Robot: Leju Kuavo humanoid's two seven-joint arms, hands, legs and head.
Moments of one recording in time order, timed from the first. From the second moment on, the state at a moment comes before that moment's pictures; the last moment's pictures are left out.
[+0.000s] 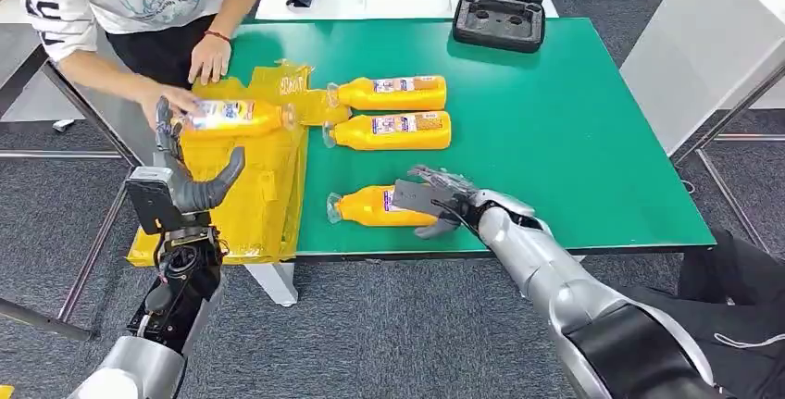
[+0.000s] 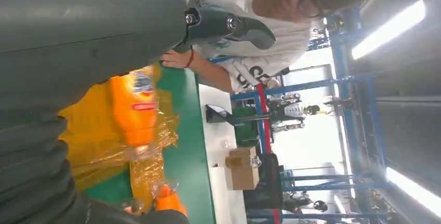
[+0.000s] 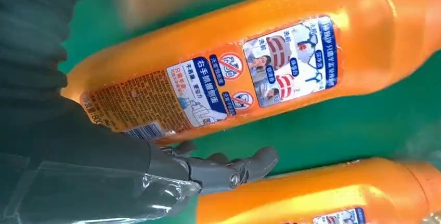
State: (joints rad) left arm -0.47 -0.06 -0.19 -1.00 -0.13 0.57 -0.70; right arm -0.82 0.03 0.48 -0.41 0.57 0.22 -0.28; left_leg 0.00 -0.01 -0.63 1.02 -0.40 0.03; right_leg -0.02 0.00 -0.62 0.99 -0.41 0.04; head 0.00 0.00
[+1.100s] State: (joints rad) left arm -0.46 -0.05 -0.19 -0.97 -0.11 0.57 -0.70; right arm -0.85 0.02 0.50 -0.38 0.57 0.24 -0.24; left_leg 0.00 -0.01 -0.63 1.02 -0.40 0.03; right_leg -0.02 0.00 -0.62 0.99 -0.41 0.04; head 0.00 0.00
